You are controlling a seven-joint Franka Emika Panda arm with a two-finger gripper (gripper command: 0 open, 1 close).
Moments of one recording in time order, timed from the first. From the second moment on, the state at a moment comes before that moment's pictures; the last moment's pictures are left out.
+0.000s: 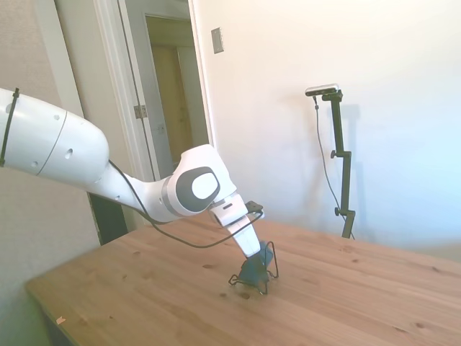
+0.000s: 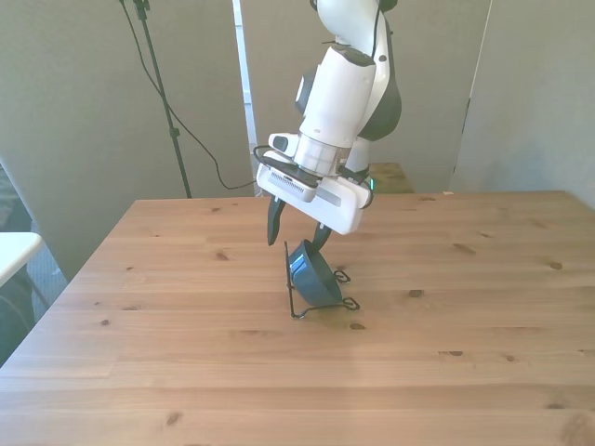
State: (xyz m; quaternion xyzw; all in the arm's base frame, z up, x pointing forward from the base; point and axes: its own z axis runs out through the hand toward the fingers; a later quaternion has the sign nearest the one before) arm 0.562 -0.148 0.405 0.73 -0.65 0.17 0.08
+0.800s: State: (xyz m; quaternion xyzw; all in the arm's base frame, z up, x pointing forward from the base) arm 0.562 -0.136 0.402 0.74 -0.65 0.17 0.08
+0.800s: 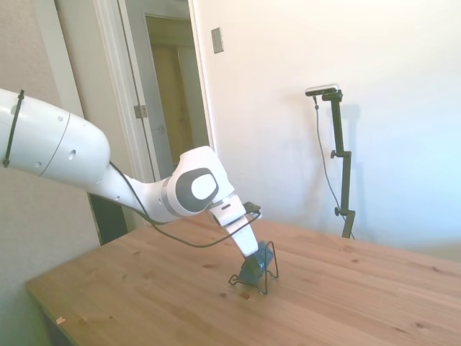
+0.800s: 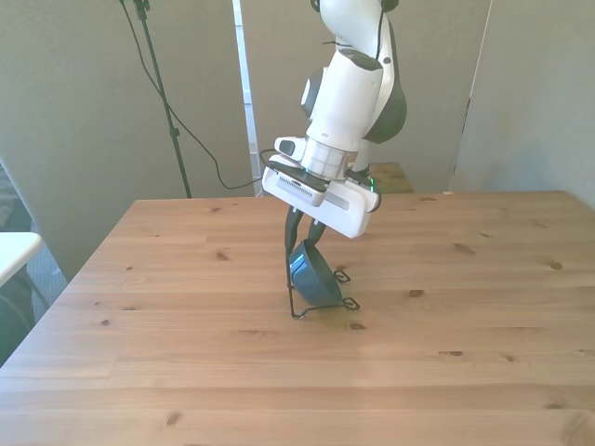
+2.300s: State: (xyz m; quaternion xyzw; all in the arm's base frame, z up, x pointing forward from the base) arm 0.562 0.018 0.365 0.85 -0.51 0.05 -0.09
